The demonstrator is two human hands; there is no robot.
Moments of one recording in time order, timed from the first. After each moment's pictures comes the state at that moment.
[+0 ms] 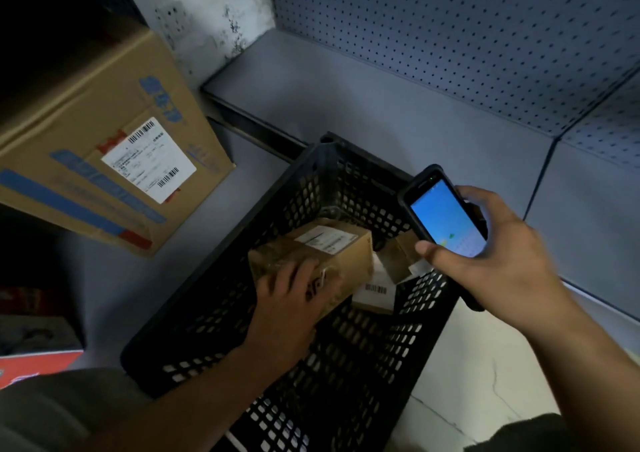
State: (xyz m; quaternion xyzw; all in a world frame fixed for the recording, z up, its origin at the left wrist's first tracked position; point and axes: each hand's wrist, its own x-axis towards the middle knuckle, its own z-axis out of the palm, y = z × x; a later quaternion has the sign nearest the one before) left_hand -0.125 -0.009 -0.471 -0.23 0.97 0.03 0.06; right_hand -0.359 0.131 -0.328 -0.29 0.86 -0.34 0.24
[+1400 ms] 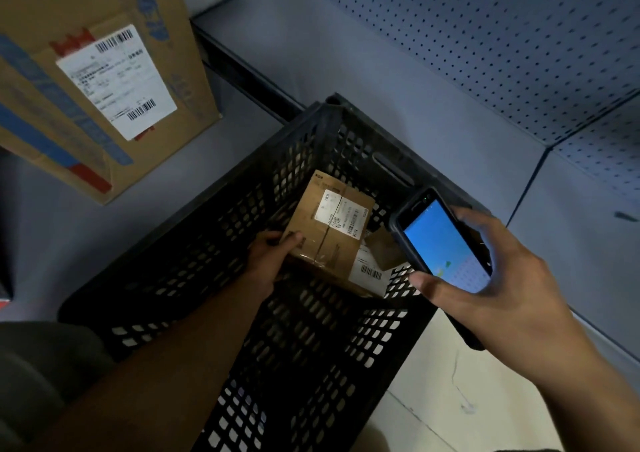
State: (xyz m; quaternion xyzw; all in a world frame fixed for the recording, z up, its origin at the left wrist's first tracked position) left_hand -0.170 -0.050 -0.590 -0.60 0.38 0.69 -0.13; right_hand -0.321 0.150 -0.322 -0.31 0.89 -0.22 0.26
